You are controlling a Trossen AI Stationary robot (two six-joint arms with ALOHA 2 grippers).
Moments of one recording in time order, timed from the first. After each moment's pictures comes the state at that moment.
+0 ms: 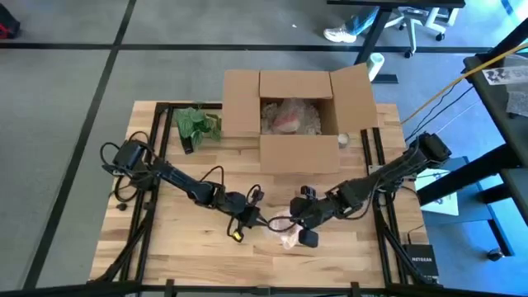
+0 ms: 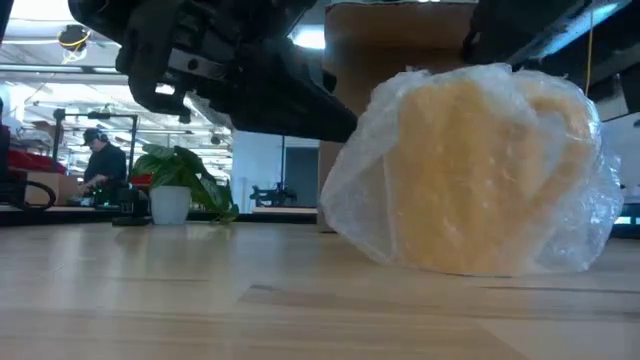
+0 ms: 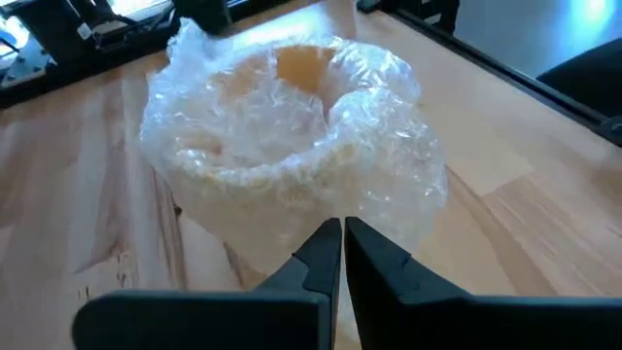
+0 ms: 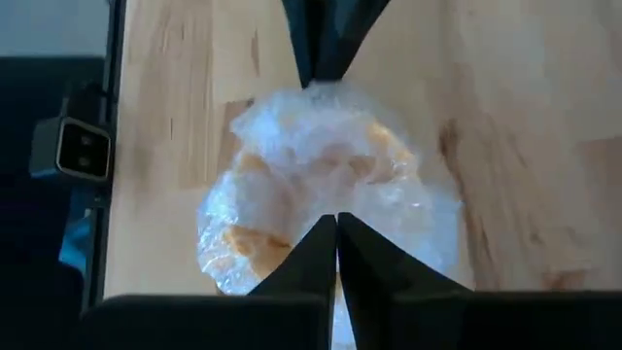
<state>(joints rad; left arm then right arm) -0.30 1.83 0.87 0.49 0.00 0.24 0.47 1.57 1.08 -0.47 0.09 0.57</state>
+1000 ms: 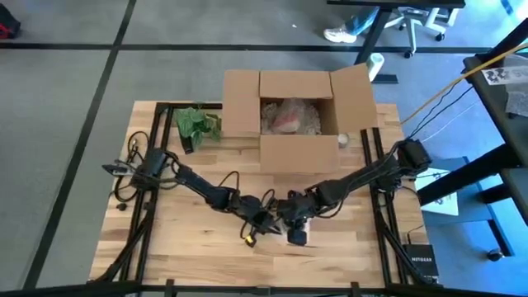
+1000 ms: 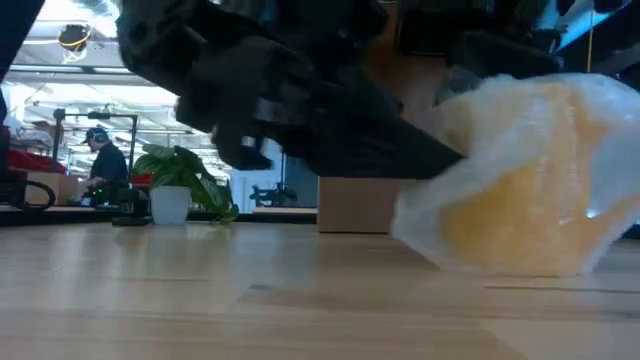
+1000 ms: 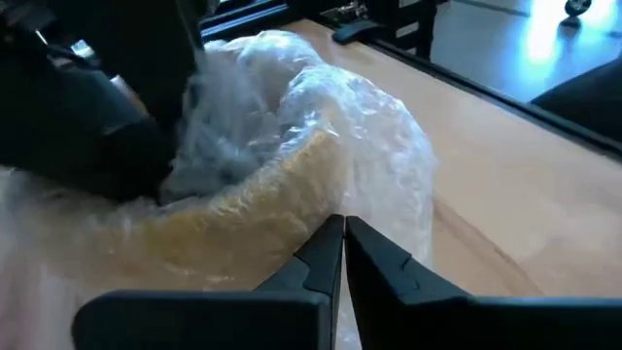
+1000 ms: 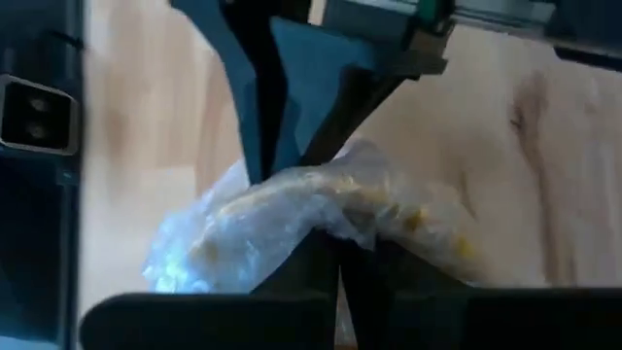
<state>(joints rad) -0.24 2.11 1.07 0.65 0.12 0.30 0.36 1.75 1.08 -0.40 -0.08 0.50</state>
